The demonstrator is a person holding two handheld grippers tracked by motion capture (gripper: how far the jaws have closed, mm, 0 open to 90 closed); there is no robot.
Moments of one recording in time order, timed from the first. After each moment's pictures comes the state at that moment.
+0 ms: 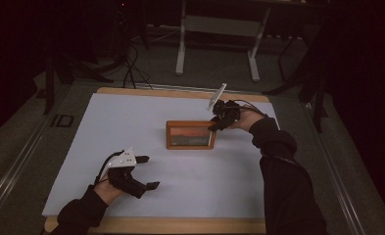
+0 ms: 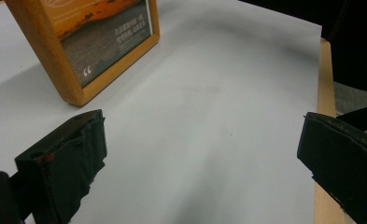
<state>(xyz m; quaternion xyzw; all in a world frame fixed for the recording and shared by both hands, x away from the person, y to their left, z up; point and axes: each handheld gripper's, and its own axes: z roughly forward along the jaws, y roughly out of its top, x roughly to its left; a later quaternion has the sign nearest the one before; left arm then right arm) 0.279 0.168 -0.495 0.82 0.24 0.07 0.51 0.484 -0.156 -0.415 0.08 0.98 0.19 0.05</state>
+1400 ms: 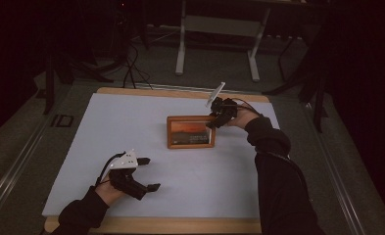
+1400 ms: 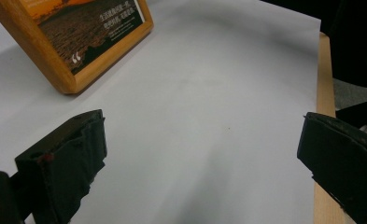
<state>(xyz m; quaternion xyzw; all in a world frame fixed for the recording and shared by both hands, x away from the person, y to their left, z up) 0.278 0.166 -0.502 0.83 0.24 0.07 0.50 0.506 -0.153 -0.430 0.11 0.97 0.20 0.08</state>
